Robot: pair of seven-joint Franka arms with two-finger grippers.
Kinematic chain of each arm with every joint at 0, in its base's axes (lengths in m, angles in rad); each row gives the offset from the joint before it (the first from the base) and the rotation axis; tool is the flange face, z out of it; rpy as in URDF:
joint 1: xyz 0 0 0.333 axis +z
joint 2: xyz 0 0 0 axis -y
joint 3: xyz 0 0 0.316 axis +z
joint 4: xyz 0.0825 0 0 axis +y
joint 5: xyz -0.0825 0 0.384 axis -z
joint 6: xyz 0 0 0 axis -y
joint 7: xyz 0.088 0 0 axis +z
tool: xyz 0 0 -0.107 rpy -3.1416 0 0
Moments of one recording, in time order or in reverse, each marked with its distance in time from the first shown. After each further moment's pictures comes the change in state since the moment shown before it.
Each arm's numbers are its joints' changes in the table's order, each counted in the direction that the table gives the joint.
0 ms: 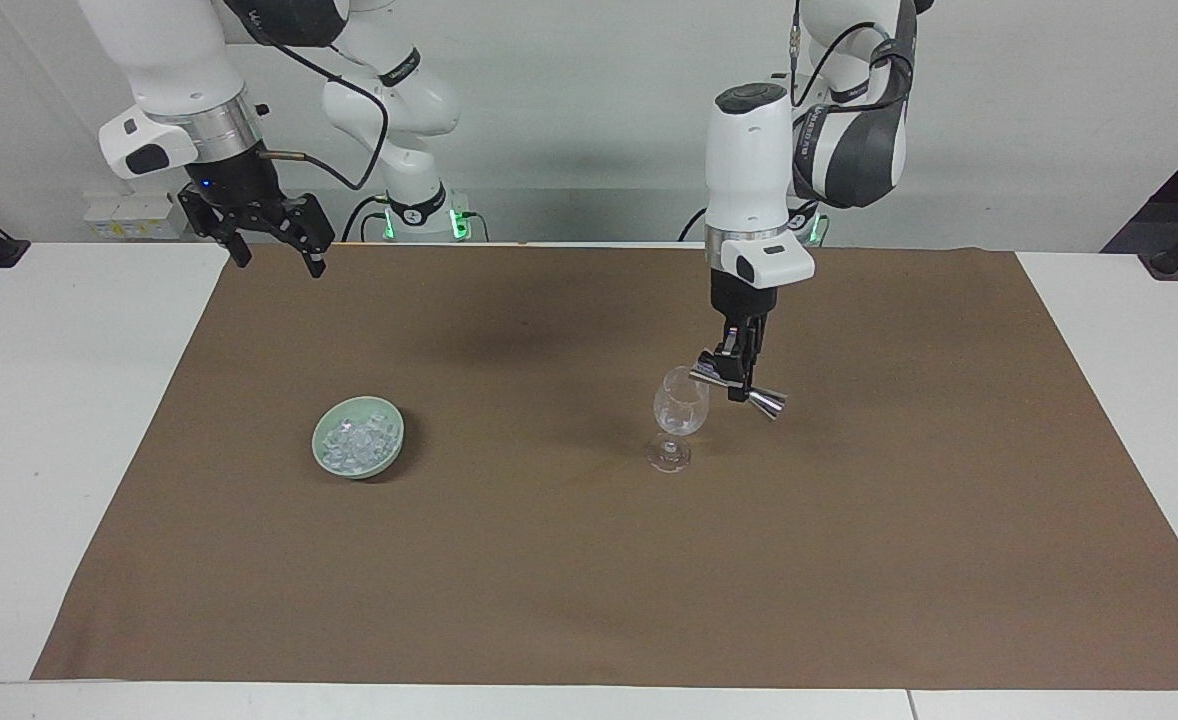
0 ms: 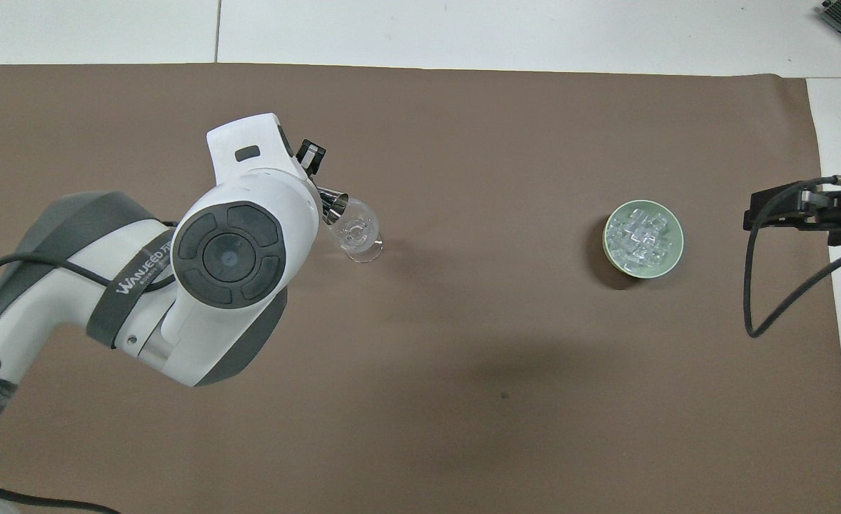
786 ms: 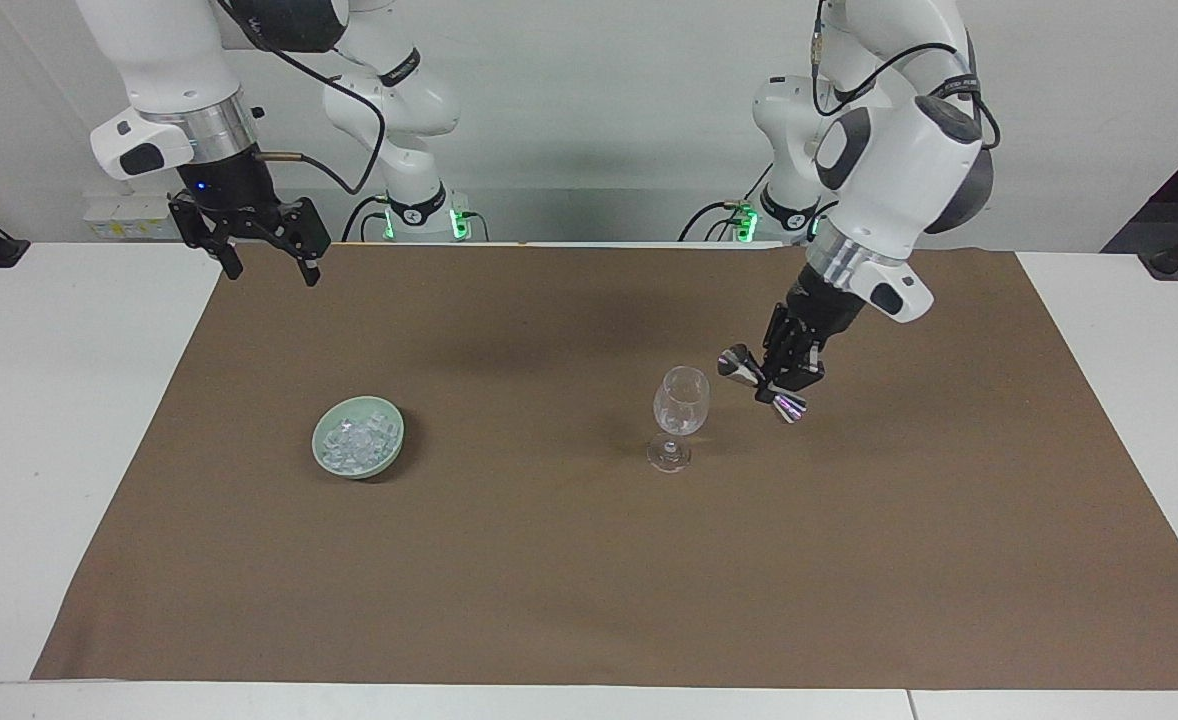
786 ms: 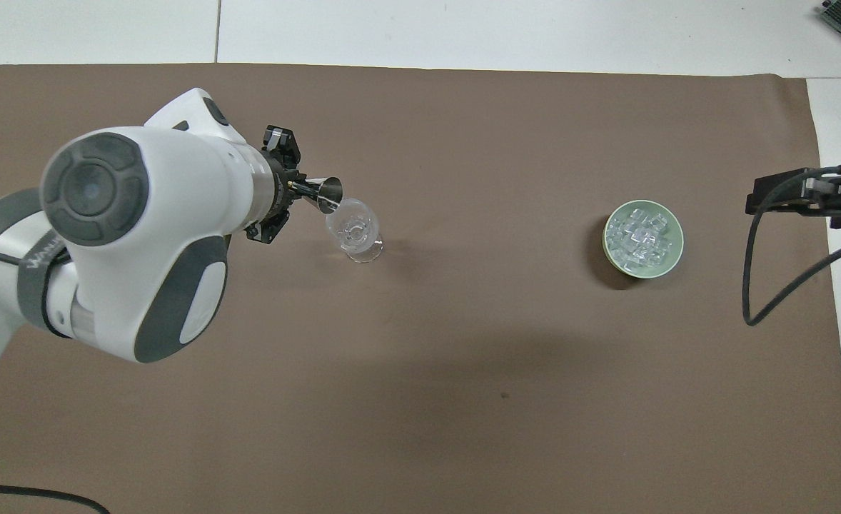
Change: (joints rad) left arm 0.201 0.006 0.029 -0.029 0.763 -0.025 -0.185; right arm -0.001 0.000 -0.003 0.032 0.001 0.113 0.075
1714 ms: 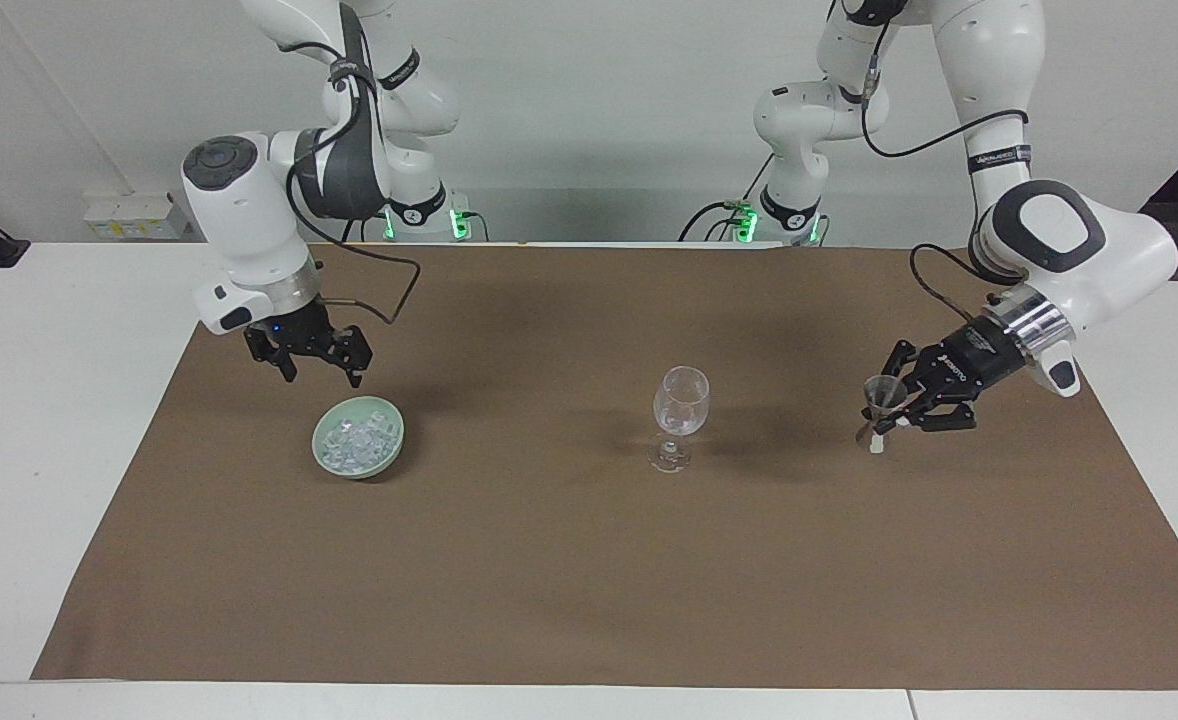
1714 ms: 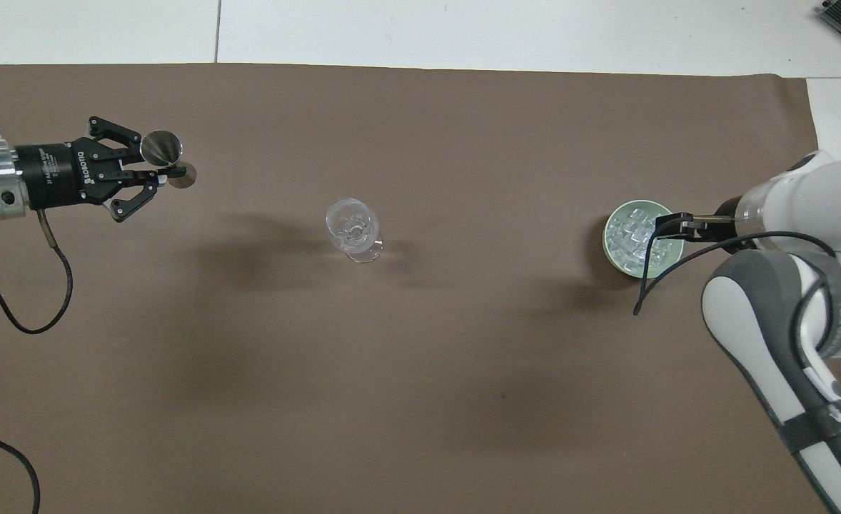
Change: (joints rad) left arm 0.397 -0.098 0.000 0.102 0.684 -0.183 -0.418; right arm -0.002 -0.096 -0.001 0.430 0.020 0.502 0.005
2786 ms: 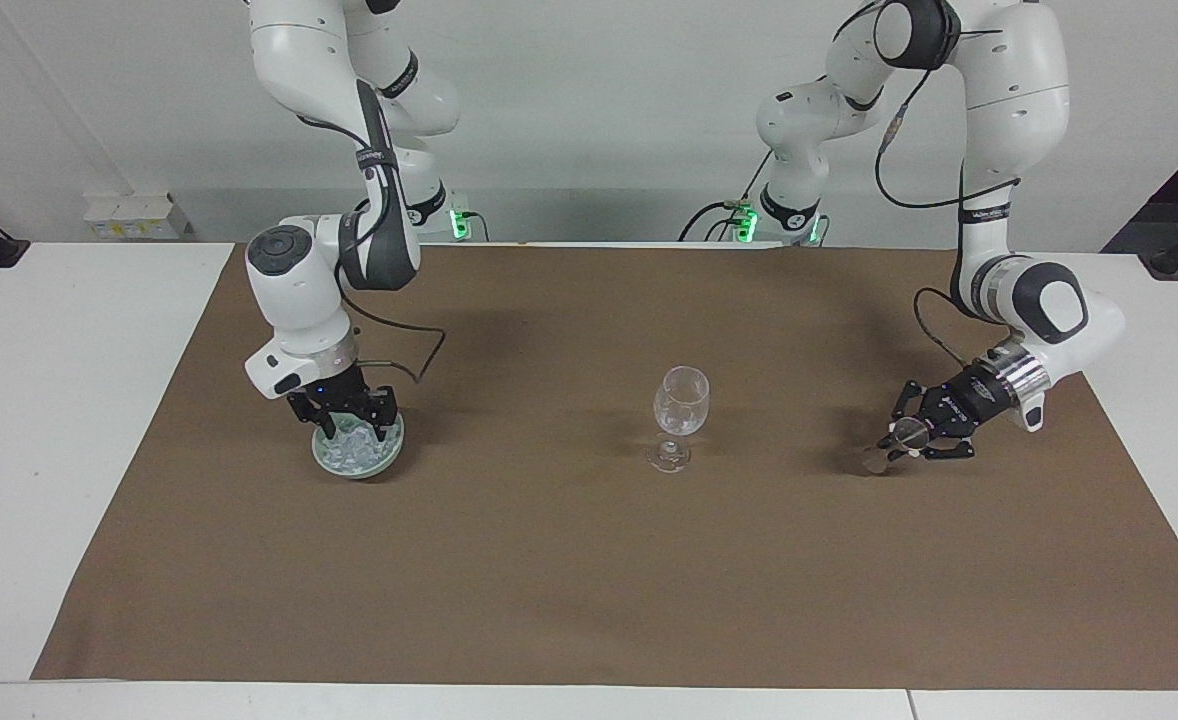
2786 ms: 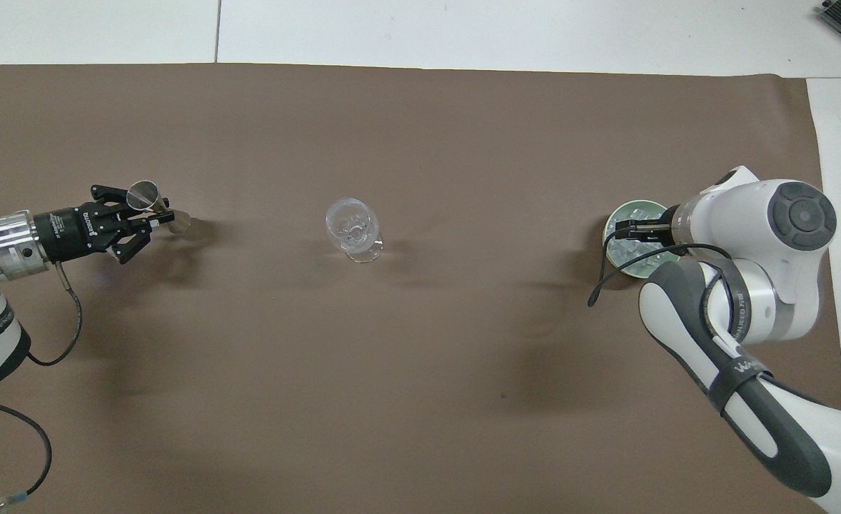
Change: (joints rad) left arm 0.167 -0.163 -0.002 0.140 0.201 -0.078 -0.179; right arm 0.023 -0.141 0.005 0.058 0.033 0.240 0.001
